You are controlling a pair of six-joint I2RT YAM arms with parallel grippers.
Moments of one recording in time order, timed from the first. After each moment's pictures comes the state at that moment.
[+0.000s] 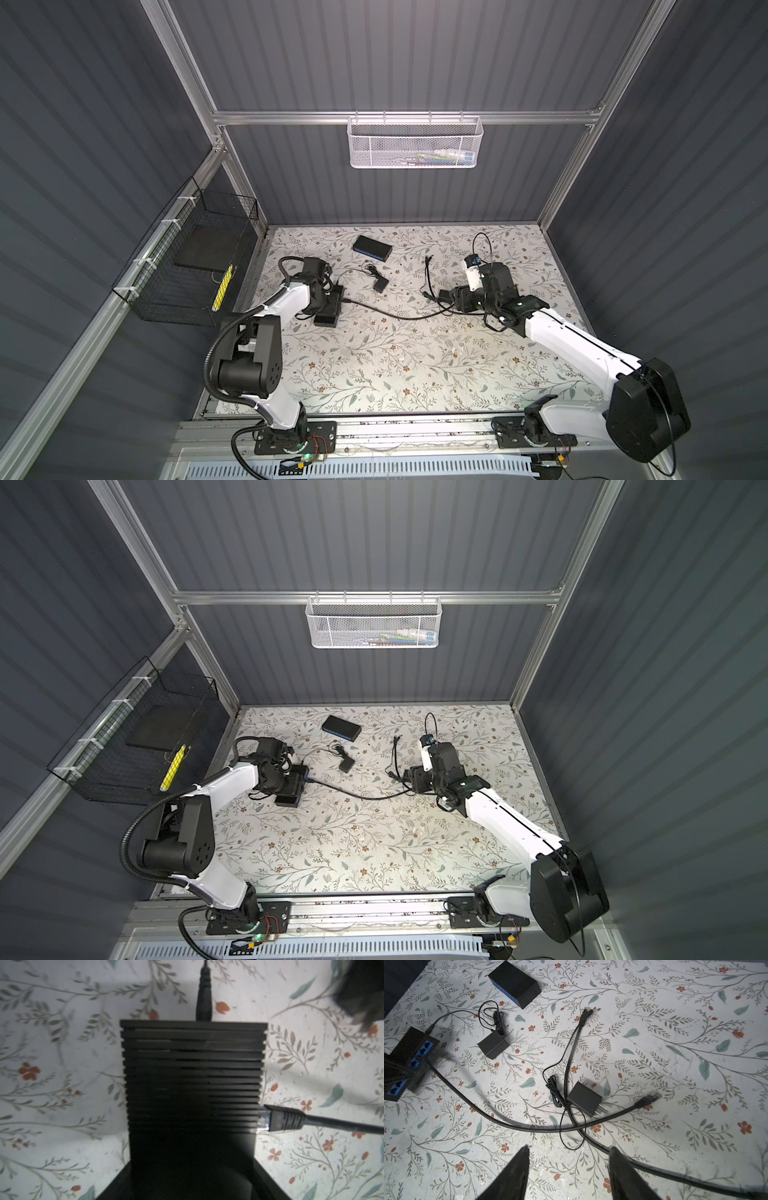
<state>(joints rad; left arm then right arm) -0.11 1.63 1.02 -0.59 0.09 -0.01 0.44 1.28 0.84 -0.27 -0.03 0.18</state>
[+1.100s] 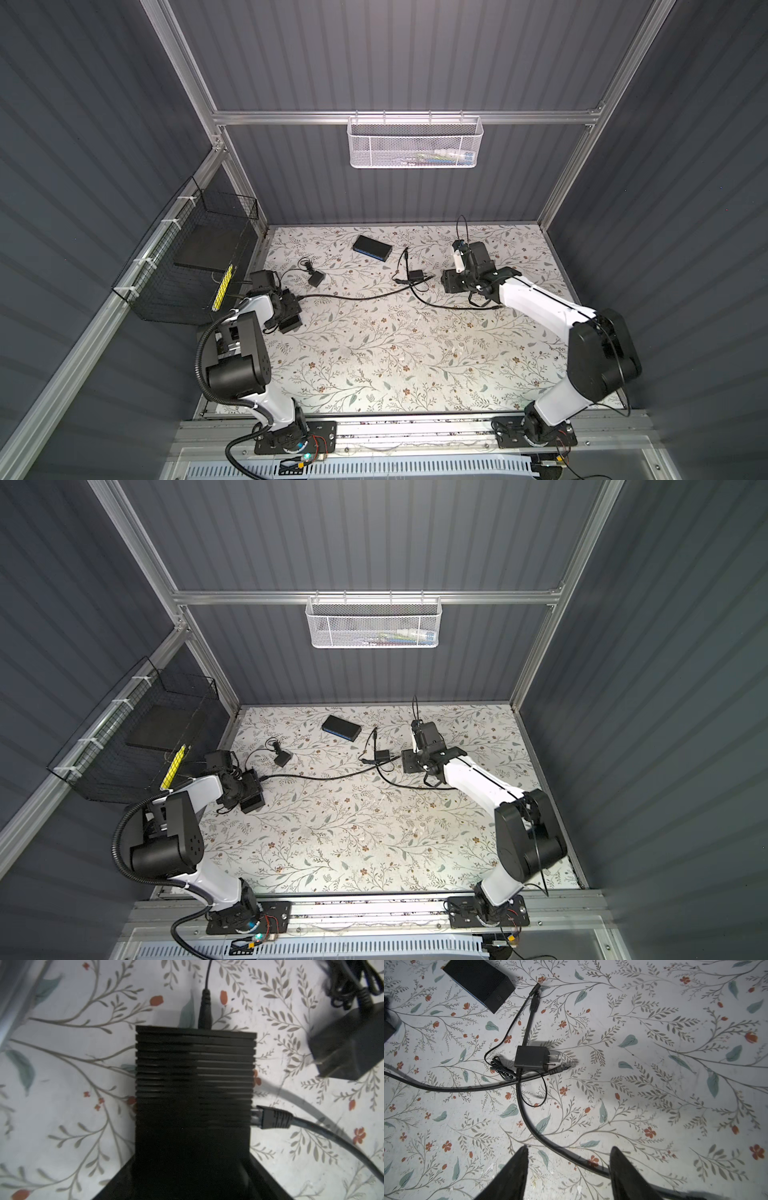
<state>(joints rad) 0.24 1.66 0.89 -0.34 0.08 -0.24 0.43 1.67 1.19 -0.39 0.03 0.21</state>
